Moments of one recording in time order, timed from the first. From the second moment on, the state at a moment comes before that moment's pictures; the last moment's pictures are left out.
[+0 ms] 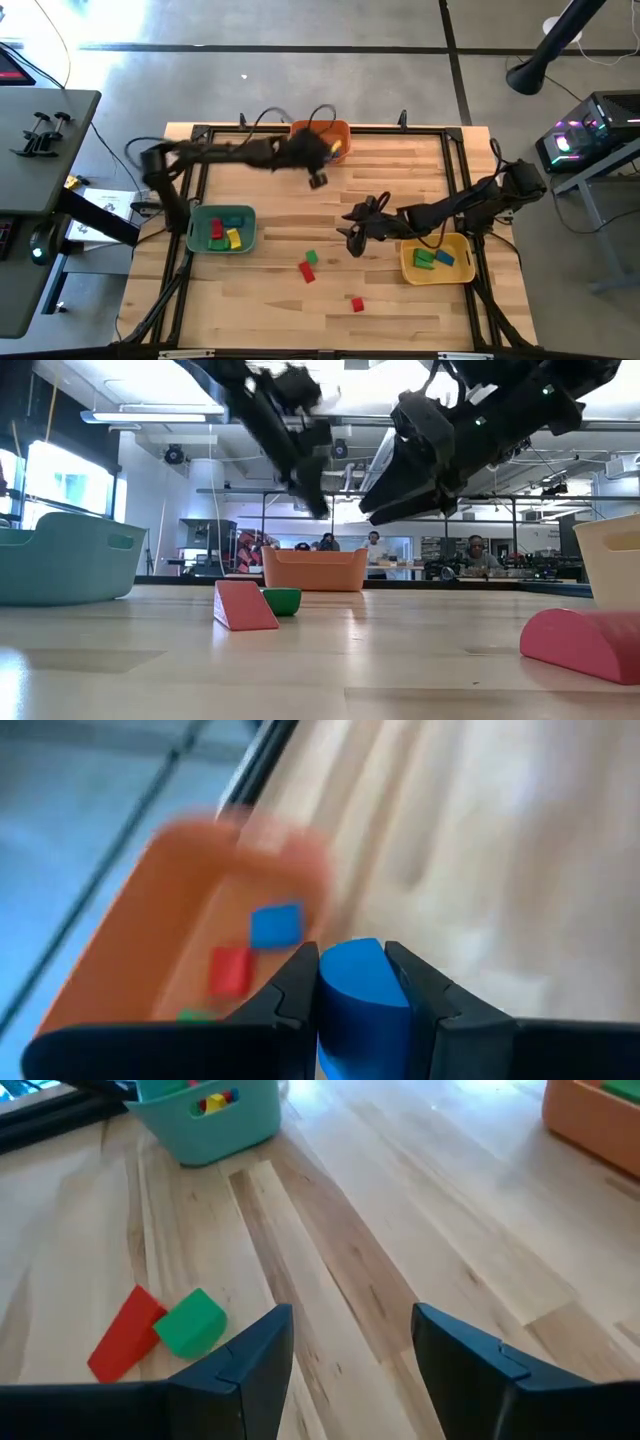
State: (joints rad) left arm 0.31 1.76 1.29 -0.29 -0.23 0.13; right arm 0.22 1.57 0.72 0.24 0.40 0.47
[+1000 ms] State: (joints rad) left arm 0.59 2.16 1.77 -0.75 -0.15 0.15; right arm 0.26 1.58 0.72 0.25 0.45 0.48
